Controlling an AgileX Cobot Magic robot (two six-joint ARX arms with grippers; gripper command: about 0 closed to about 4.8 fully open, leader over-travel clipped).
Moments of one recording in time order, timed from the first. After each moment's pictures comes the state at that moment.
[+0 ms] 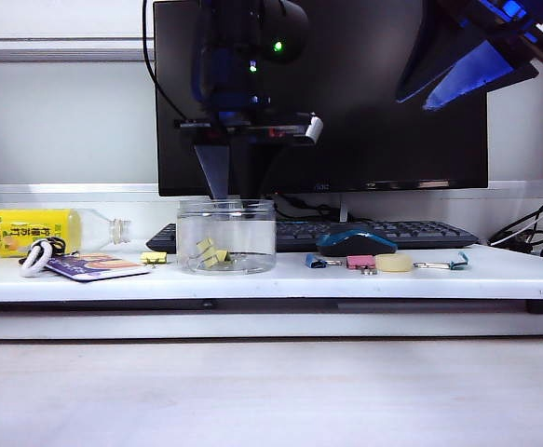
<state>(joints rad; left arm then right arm) -0.66 2.26 2.30 -1.43 -0.12 0.11 0.37 1.13 0.95 -0.43 -0.29 -0.03</state>
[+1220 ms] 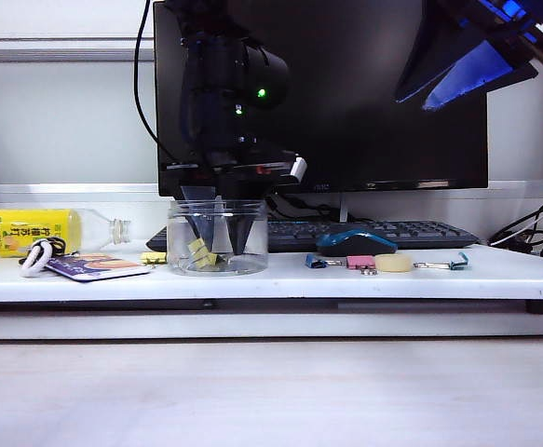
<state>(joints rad) -0.61 2.31 2.23 -1.40 -0.02 0.12 0.37 1.13 0.95 -0.43 -0.29 -0.03</state>
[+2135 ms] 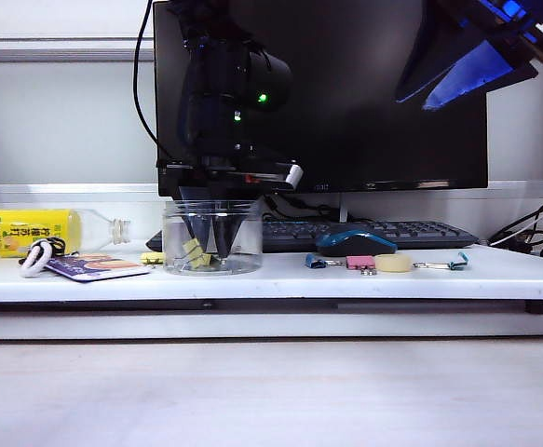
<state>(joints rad) -0.61 2.31 2.22 -1.39 -0.11 0.13 0.37 1.13 0.95 -0.43 -0.29 -0.03</state>
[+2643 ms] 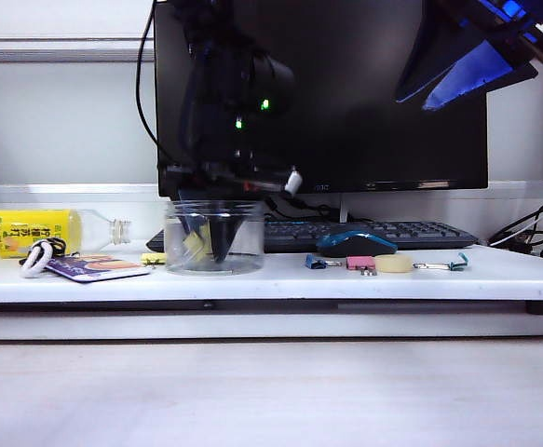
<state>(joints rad) -0.61 2.34 2.23 -1.39 -0.15 0.14 0.37 1.13 0.95 -0.43 -0.29 -0.03</state>
